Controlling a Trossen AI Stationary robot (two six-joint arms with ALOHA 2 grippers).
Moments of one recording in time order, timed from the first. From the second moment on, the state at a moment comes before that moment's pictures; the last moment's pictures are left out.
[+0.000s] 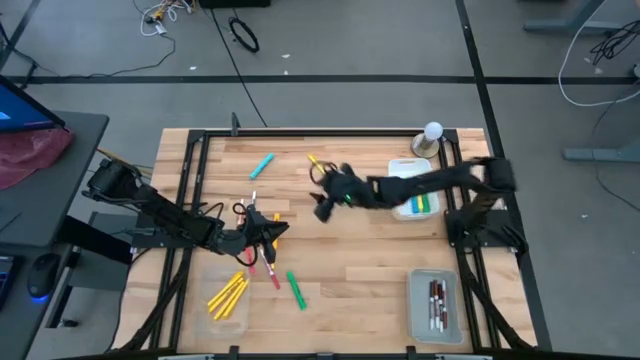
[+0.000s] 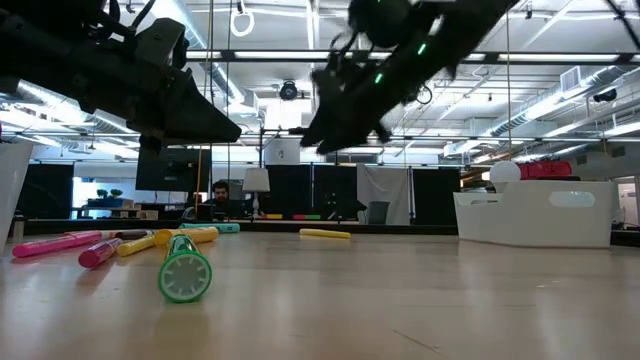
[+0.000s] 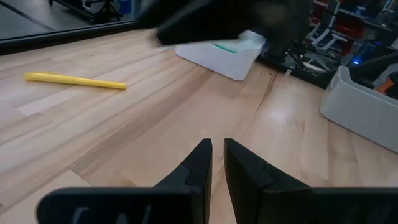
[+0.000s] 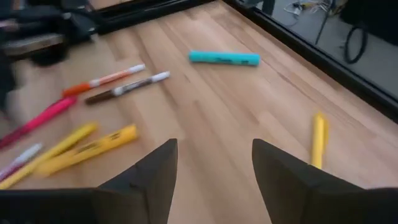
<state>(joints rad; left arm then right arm) -0.42 1.39 0.35 0.69 -0.79 -0.57 -0.06 1.76 1.07 0.11 0.33 0.27</state>
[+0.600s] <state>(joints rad) -0.42 1.39 0.35 0.68 -0.79 -0.57 -0.29 2.09 1.07 0.28 0.31 0.22</state>
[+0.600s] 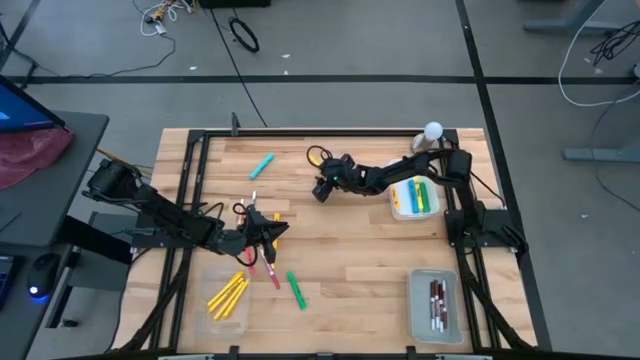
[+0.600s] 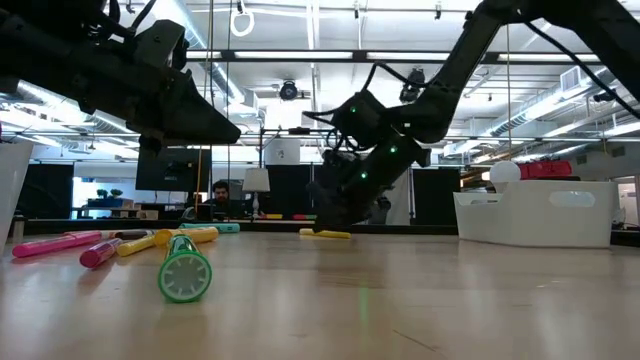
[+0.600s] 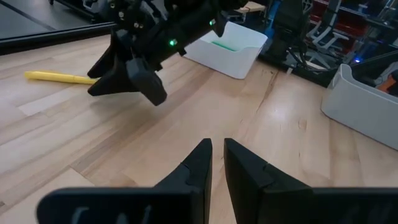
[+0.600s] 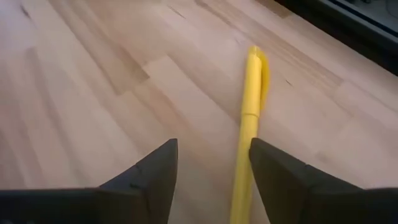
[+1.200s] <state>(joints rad) -0.45 1.39 0.35 0.68 -0.76 -0.59 -0.15 2.07 1.07 0.02 0.37 0.32</state>
